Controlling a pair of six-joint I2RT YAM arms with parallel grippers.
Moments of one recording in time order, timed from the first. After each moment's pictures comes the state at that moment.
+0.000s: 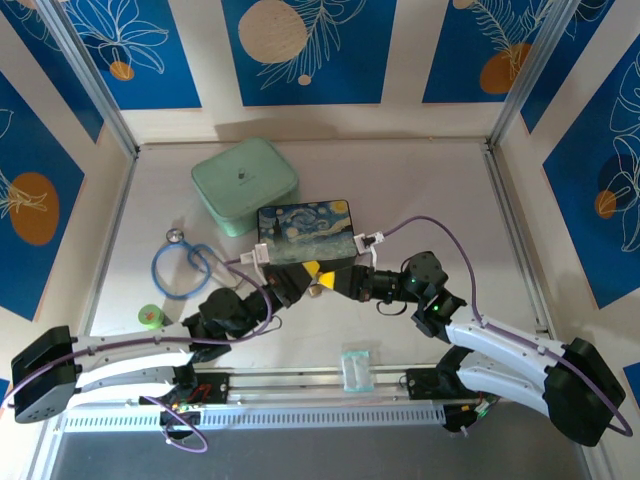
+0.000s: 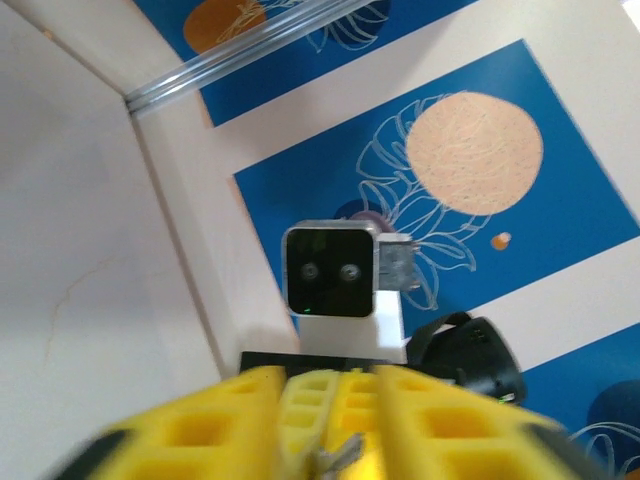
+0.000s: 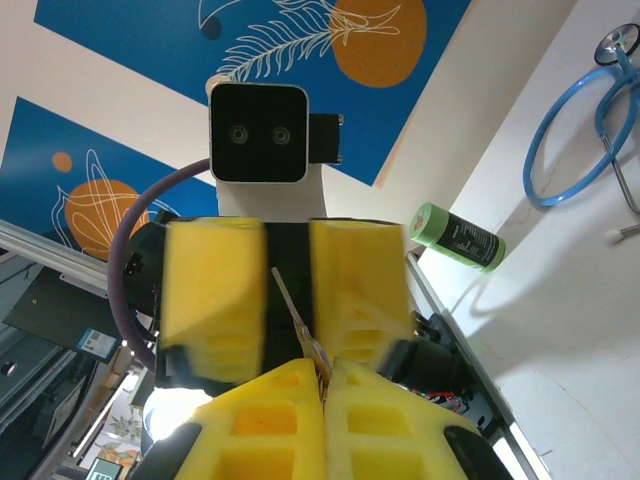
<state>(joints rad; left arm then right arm) -1.13 0.96 0.36 0.76 -0.22 -1.14 0.75 0.94 0.38 0.64 -0.70 1.15</state>
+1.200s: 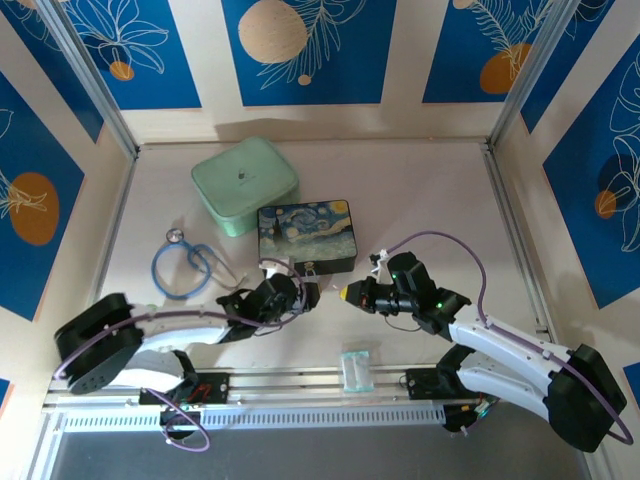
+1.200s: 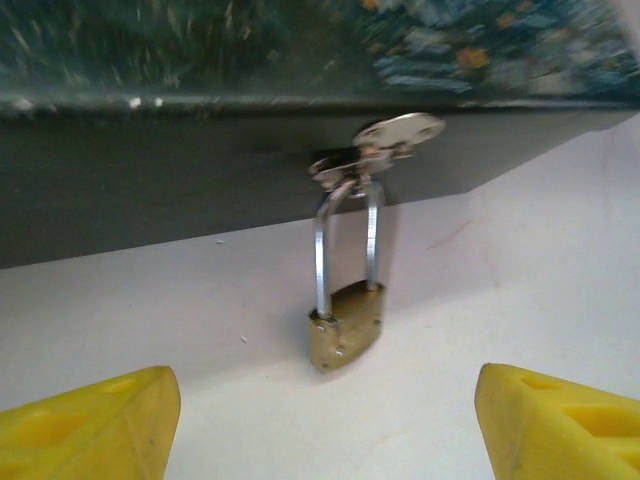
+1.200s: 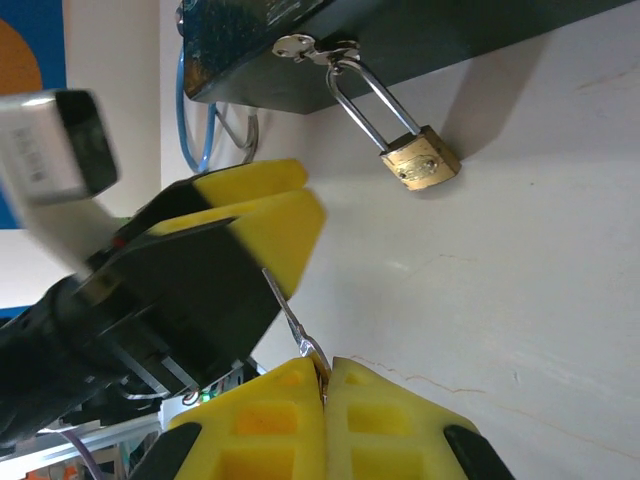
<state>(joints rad) -0.99 1.37 0.48 0.18 -0.28 -0.86 0.70 0.92 0.41 -0.11 -0.41 1.02</state>
